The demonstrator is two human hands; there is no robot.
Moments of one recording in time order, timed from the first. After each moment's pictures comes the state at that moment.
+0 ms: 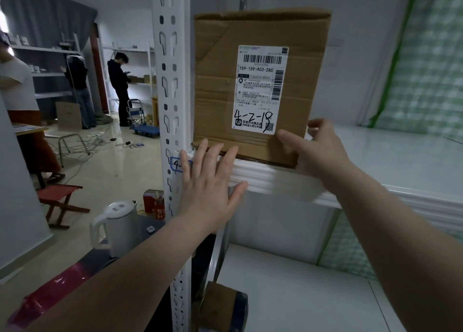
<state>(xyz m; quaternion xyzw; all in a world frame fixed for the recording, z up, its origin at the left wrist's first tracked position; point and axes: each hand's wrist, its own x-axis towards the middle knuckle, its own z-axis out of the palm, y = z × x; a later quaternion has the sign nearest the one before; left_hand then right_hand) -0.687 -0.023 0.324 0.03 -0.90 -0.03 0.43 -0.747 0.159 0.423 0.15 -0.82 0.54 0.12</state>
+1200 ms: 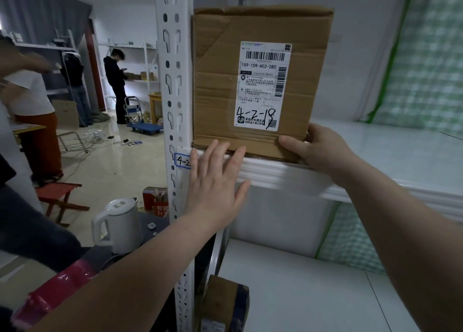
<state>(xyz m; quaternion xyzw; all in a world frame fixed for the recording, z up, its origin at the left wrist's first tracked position) -0.679 -0.018 0.325 0.01 -0.91 -0.02 0.42 -0.755 0.169 0.421 0.22 -0.86 0.43 0.12</state>
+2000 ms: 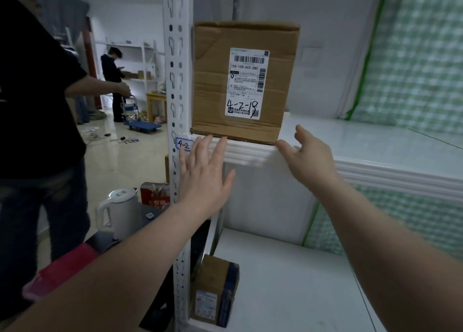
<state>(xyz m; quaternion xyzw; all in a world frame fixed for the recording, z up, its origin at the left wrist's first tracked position) -0.622 0.006 0.332 0.06 -0.93 -0.09 0.35 -0.677 0.189 0.401 0.15 -0.91 0.35 0.18</state>
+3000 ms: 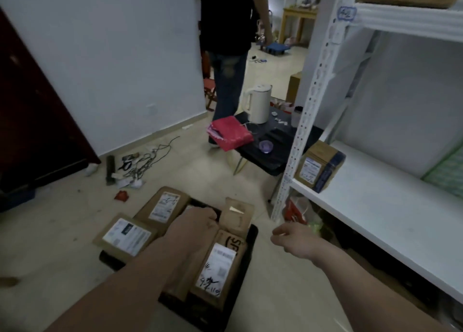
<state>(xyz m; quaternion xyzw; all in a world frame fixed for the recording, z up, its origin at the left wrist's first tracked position) -0.129 0.072 0.124 0.35 -0.91 -0.23 -0.05 -0.319 0.231 0.107 0.33 -0.84 0.16 -0.39</state>
